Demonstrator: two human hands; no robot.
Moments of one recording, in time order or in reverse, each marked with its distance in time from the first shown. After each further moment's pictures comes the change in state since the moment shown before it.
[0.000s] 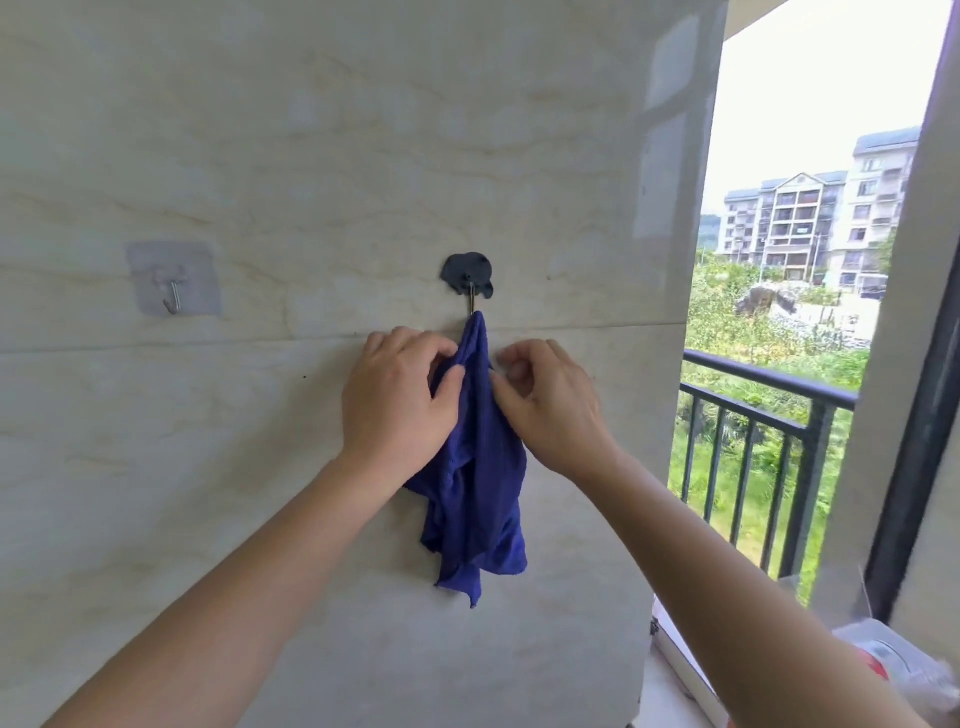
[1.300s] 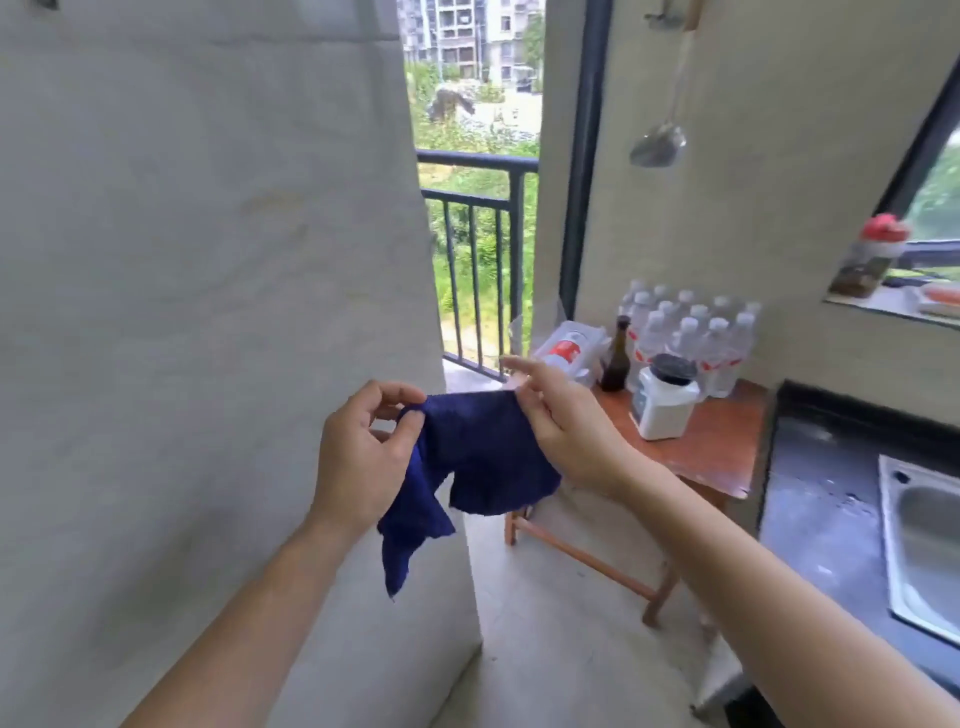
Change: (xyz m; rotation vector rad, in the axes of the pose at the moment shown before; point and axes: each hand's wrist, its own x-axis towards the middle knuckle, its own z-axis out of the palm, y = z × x) left_hand -0.199 0.052 0.074 -1.017 -0.793 -0.365; right_hand -0.271 0.074 -0.057 -0.216 -0.069 0.597
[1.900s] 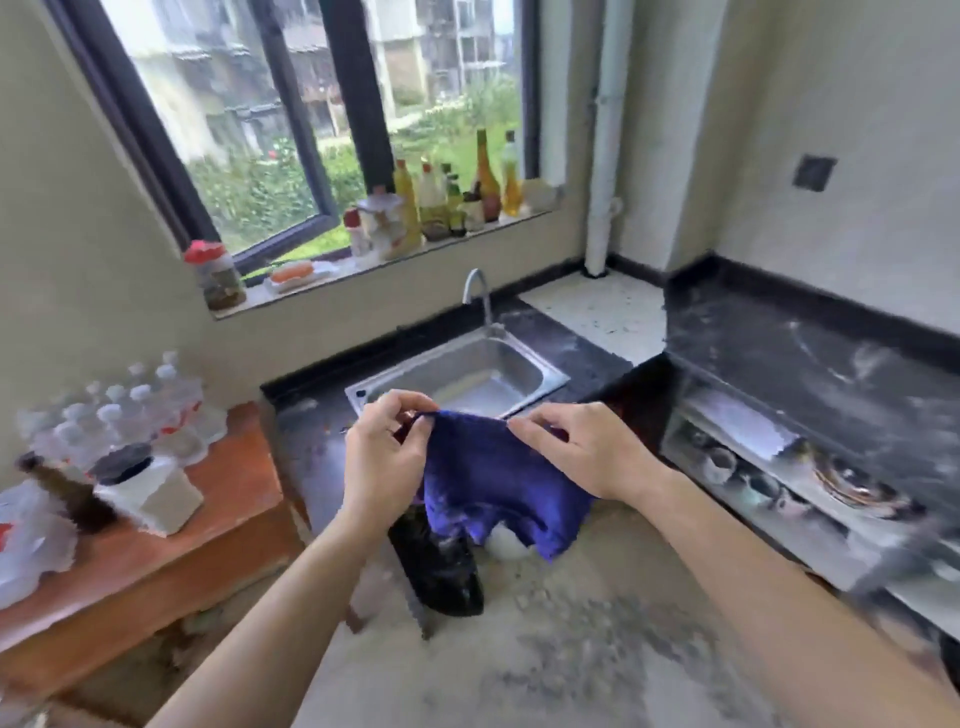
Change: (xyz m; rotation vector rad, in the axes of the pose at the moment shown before) left_hand -0.259 0.187 0.373 -0.315 -0.977 0.455; right_hand -0.492 0.031 -0.246 -0.397 0.684 0.914
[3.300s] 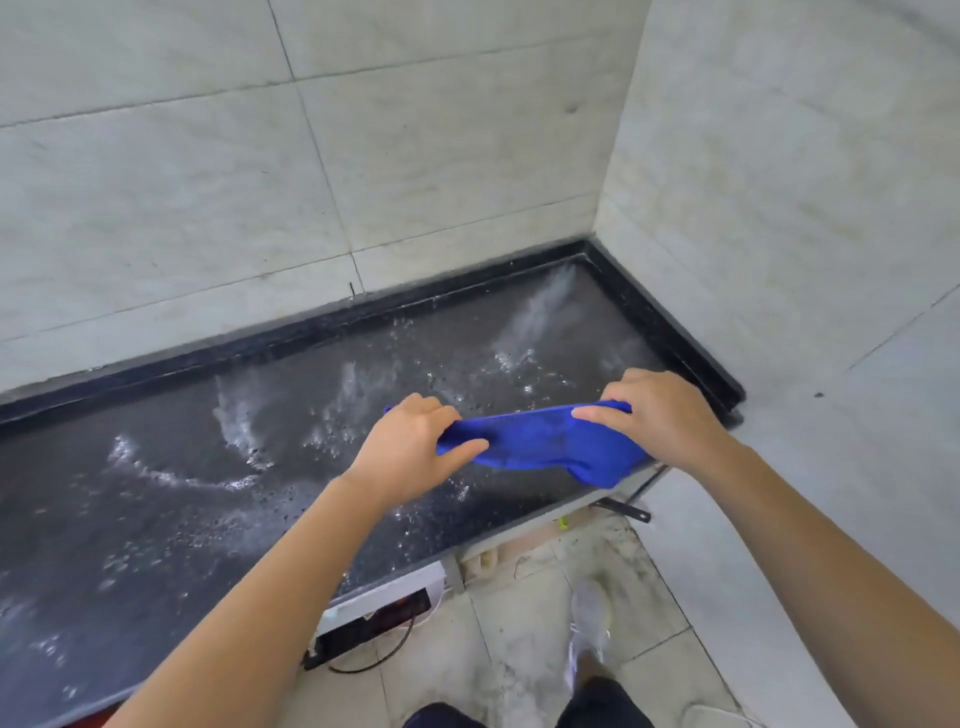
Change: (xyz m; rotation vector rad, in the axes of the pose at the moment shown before) left_hand -0.042 0.303 0.926 -0.043 -1.349 1.352; right_hand -0.338 0.559 -0.431 -0.466 0.538 1.430
